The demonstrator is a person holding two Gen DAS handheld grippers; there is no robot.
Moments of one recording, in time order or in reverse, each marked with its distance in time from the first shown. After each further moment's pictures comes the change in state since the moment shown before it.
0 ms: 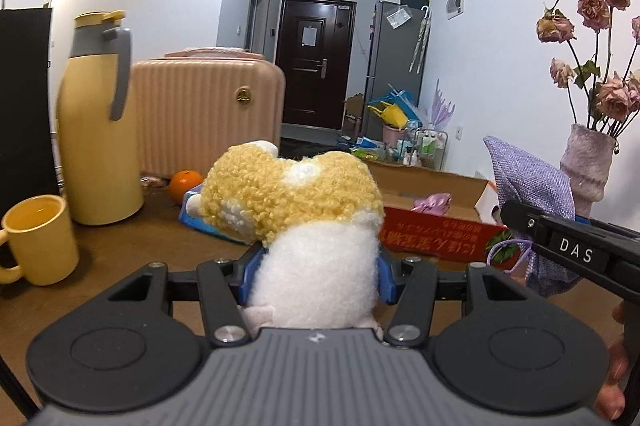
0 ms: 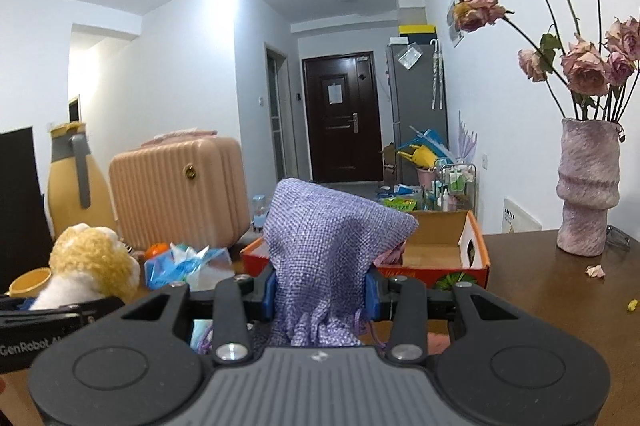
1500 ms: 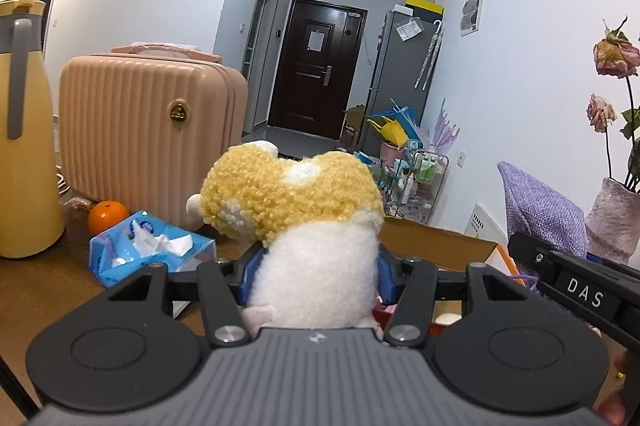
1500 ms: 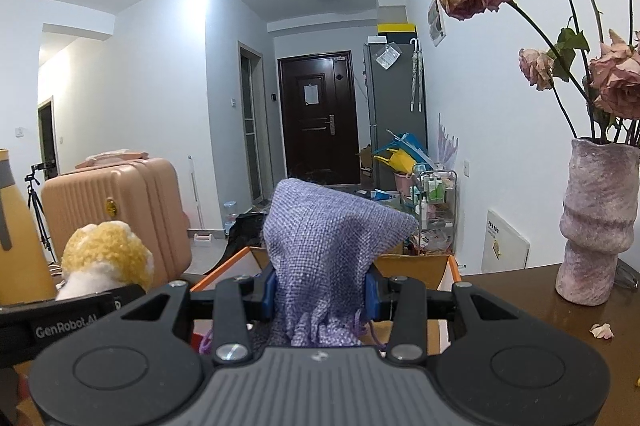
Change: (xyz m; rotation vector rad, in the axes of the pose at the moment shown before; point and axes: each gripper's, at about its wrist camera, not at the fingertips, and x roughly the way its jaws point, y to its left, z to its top) left arm 0.135 -0.049 0.057 -0.093 -0.019 -0.010; right arm 0.111 -0.050 0.053 0.002 0.007 -0.073
